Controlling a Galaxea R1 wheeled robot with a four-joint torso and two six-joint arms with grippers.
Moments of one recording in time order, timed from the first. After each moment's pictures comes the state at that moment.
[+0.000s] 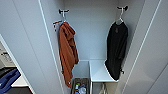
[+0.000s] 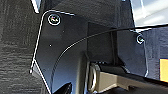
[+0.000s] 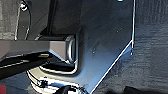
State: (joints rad) left arm 1.49 2.96 -2.58 0.02 -0.15 -0.12; right arm -1.57 2.94 -2.64 -0.21 0.01 0.20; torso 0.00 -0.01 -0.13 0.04
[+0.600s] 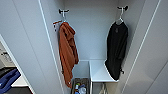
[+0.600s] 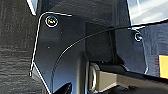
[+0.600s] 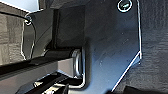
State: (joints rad) left arm 1.49 2.96 -2.58 0.07 -0.15 -0.12; right arm -1.50 2.95 -2.62 0.09 -0.03 -0.03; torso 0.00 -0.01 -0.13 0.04
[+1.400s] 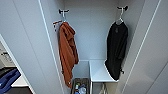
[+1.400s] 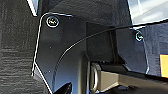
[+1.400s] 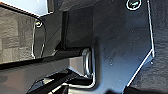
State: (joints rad) left arm 1.49 2.96 -2.58 0.08 -0.15 -0.12; right arm -1.54 2.92 -2.50 0.09 0.08 -0.04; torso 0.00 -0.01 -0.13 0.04
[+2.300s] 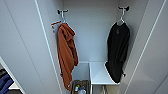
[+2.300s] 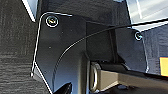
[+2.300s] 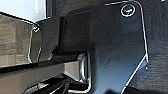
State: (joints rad) left arm 1.50 2.96 -2.58 0.08 -0.15 -0.12; right arm -1.54 2.91 -2.52 0.08 0.11 -0.04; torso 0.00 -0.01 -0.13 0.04
